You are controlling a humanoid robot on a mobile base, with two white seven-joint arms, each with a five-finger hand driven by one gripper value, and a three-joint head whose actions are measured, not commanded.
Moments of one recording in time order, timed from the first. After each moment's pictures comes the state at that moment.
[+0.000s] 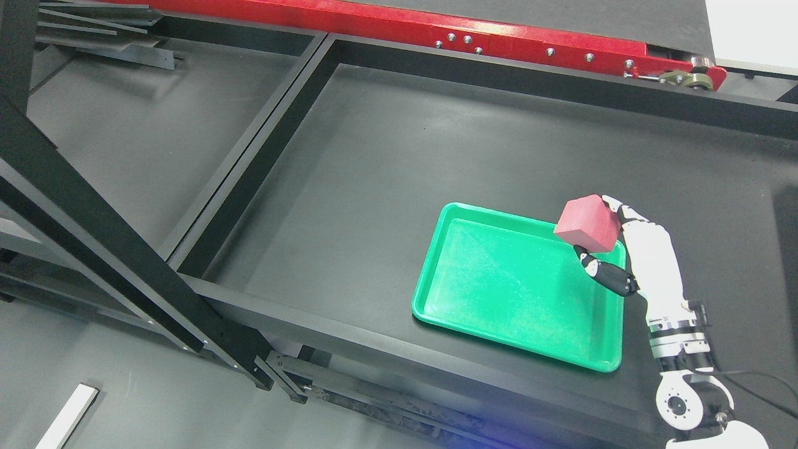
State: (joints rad) left arm 0.00 0.00 0.08 -0.04 0.00 -0.09 0.00; right arm -0.04 -0.06 0.02 -1.46 0.89 -0.40 -0.13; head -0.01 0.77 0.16
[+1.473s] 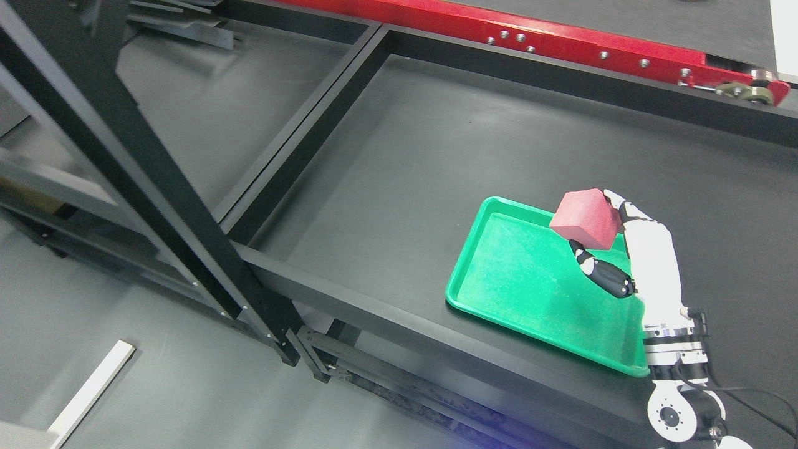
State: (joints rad) left arm 0.00 0.00 0.08 -0.04 0.00 -0.10 0.00; right arm 0.00 0.00 0.00 -1.57 0.89 -0.41 -0.14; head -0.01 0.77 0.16
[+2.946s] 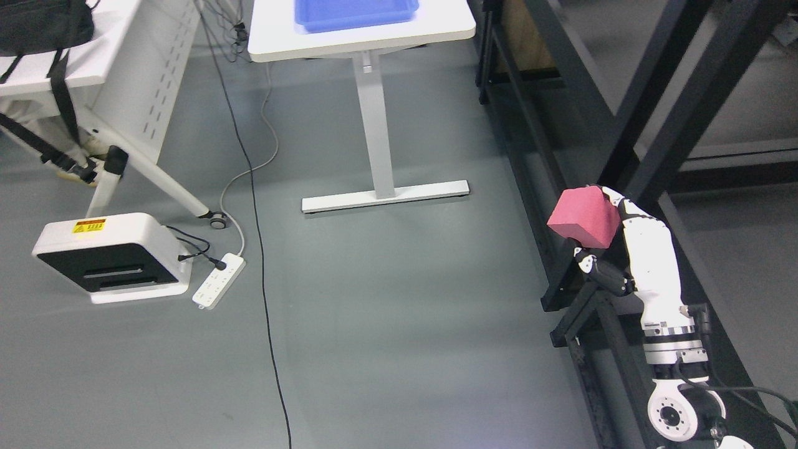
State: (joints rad) left arm 0.00 0.00 0.08 -0.04 0.00 -0.09 0.00; right arm 0.00 0.00 0.00 -1.58 0.89 -0.41 -0.13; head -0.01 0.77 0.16
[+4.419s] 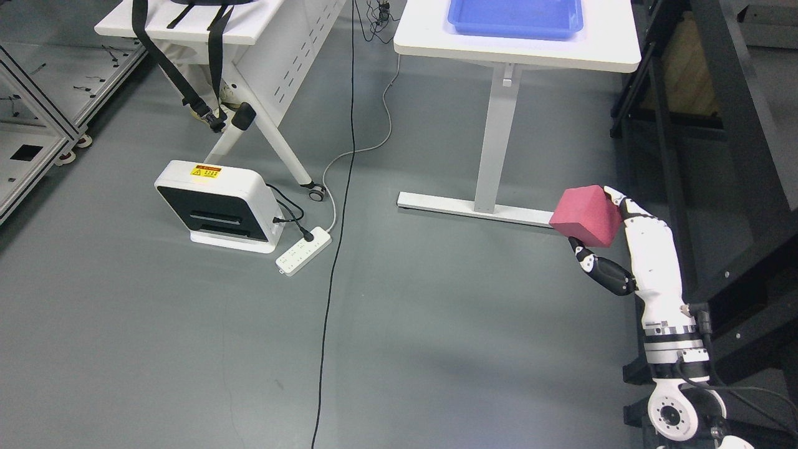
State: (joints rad) left arm 0.00 0.00 0.08 -0.04 0.00 -0.09 0.00; right arm 0.00 0.00 0.00 -1.59 0.89 -0.41 -0.13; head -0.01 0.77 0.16
